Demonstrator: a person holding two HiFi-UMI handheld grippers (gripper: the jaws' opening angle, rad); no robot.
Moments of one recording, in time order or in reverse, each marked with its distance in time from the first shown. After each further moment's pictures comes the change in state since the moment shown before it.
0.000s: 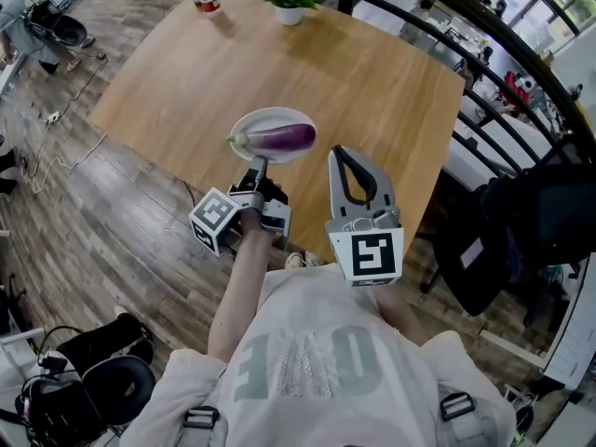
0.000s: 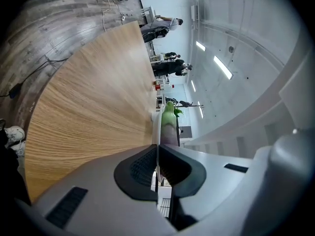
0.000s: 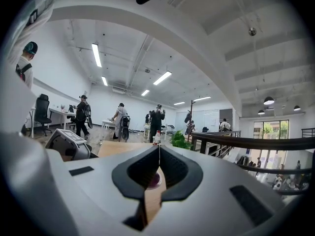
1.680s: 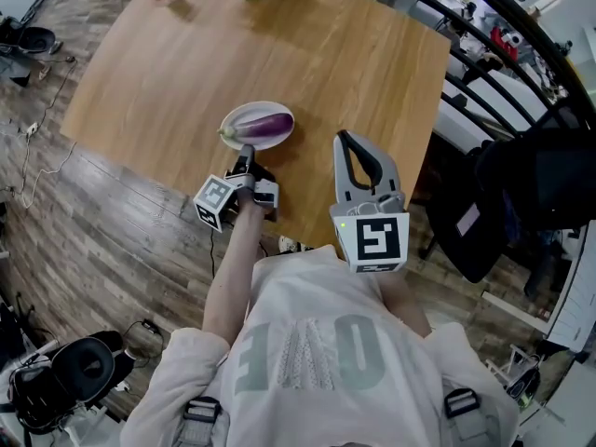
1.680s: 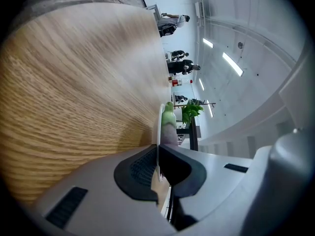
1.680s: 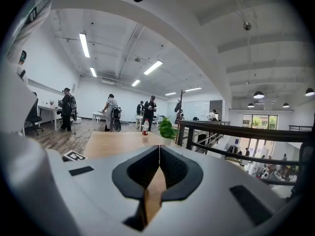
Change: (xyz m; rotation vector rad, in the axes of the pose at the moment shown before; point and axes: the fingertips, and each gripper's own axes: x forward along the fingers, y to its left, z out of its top) left arm 0.064 0.114 -0.016 -0.010 0.002 0.085; right arm -0.014 -0.061 -0.052 0.039 0.120 -0.099
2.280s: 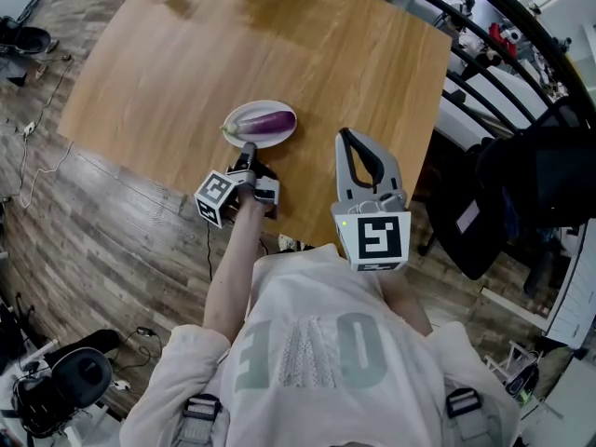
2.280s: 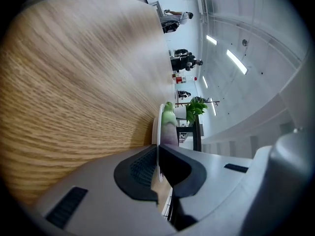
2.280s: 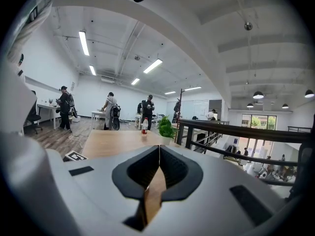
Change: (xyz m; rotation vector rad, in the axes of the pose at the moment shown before) left arm 0.010 0.013 -0.002 -0.014 0.031 0.035; right arm 0.006 -0.001 -0.005 -0.008 0.016 -0.011
